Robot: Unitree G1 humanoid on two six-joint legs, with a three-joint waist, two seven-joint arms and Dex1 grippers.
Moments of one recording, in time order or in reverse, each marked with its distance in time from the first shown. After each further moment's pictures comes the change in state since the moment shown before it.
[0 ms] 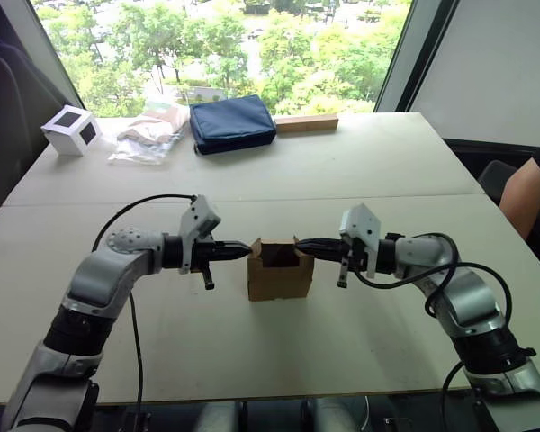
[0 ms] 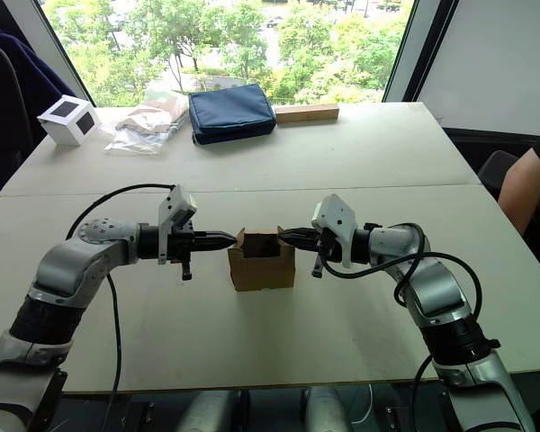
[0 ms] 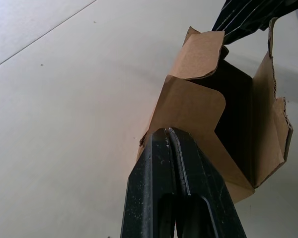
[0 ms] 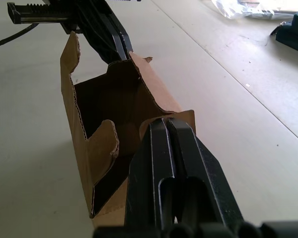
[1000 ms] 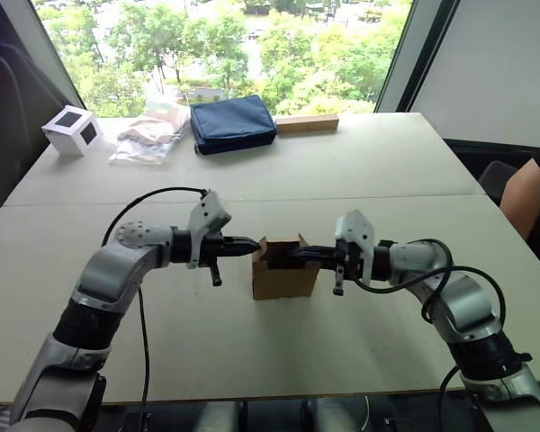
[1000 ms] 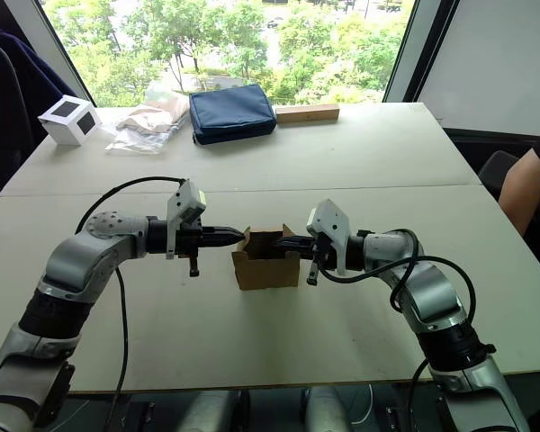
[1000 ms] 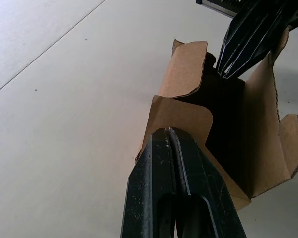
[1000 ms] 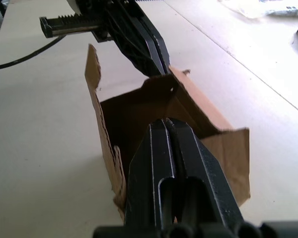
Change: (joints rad) left arm -0.051 -0.024 -0.034 -0.004 0.030 -0.025 -0.010; right arm -0.024 0.023 0.012 -0.070 0.055 0.086 0.006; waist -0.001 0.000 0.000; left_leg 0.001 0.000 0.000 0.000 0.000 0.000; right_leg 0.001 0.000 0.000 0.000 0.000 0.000
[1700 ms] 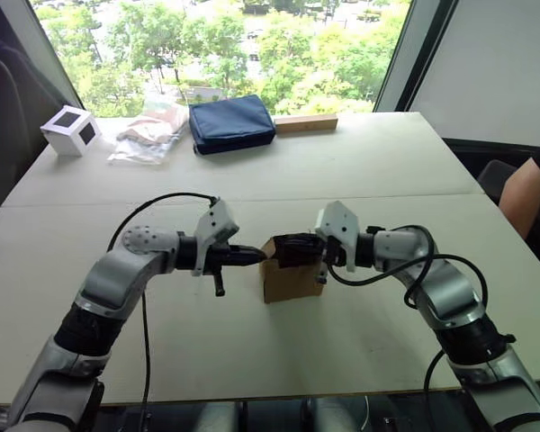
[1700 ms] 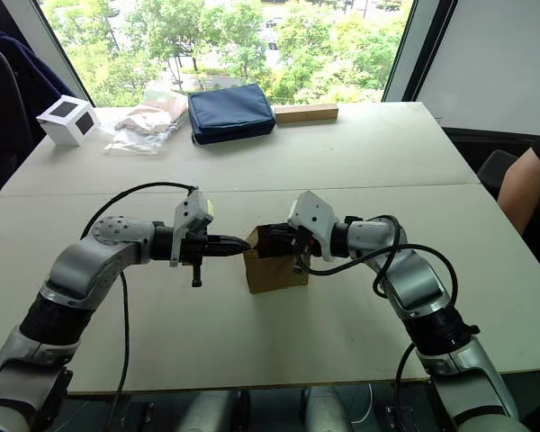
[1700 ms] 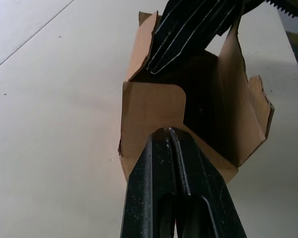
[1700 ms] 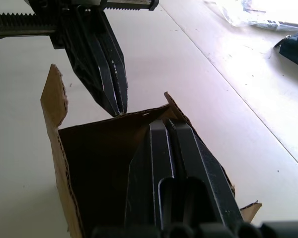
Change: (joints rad) left arm 0.033 0.012 -0.069 -0.049 0.039 -0.035 -0.009; right arm -0.061 0.028 0.082 0.053 -0.140 -0.055 -0.079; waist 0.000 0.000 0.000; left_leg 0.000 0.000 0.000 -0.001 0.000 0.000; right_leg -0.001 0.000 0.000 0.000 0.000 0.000
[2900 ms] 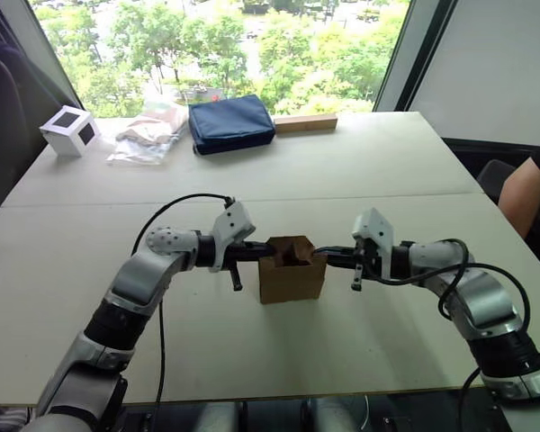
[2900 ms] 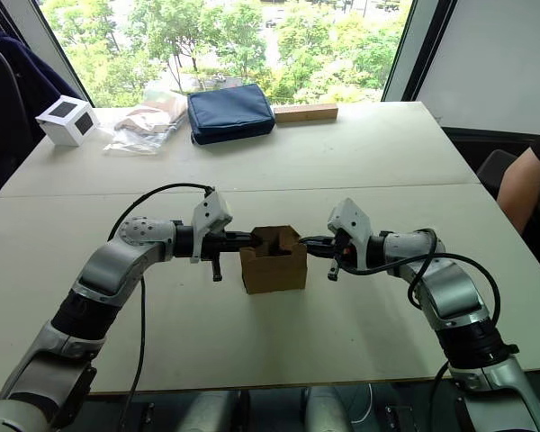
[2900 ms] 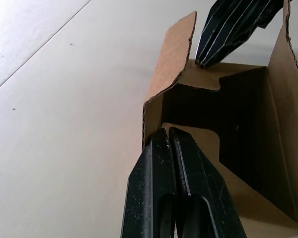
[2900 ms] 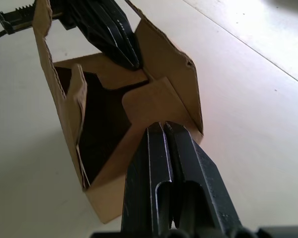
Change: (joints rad) left arm -0.040 -0.117 -0.029 0.114 0.104 -0.104 0.056; right arm 0.119 -0.097 -0.119 0.043 0.122 0.066 0.092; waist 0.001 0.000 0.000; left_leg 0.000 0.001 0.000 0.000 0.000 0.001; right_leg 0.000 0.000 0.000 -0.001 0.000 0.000
